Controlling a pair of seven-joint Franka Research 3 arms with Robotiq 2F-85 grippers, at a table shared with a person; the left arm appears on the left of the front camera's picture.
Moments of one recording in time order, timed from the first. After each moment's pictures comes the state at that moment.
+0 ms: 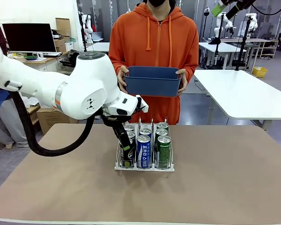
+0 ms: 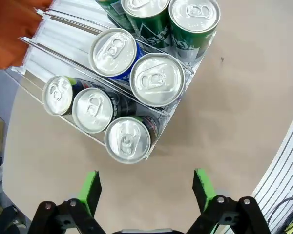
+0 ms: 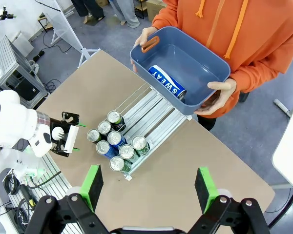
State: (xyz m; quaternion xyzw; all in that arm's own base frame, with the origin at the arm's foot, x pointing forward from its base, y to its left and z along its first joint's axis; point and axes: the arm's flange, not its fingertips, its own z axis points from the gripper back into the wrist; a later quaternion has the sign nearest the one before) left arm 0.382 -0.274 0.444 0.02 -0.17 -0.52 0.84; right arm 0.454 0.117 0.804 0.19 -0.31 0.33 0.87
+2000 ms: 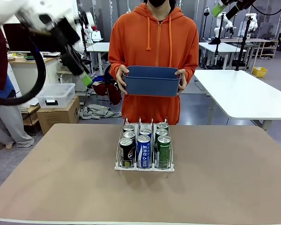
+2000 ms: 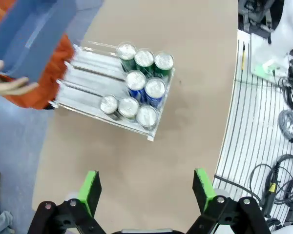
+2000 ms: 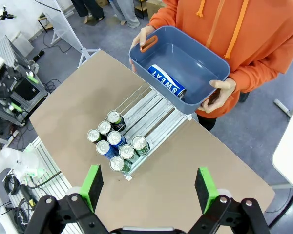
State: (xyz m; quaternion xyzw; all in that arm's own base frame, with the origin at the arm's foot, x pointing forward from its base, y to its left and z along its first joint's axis) left arm 0.391 -0.129 0.671 -0.13 -0.23 -0.58 0.77; right arm 0.454 0.117 0.804 0.19 -0.31 0.33 0.87
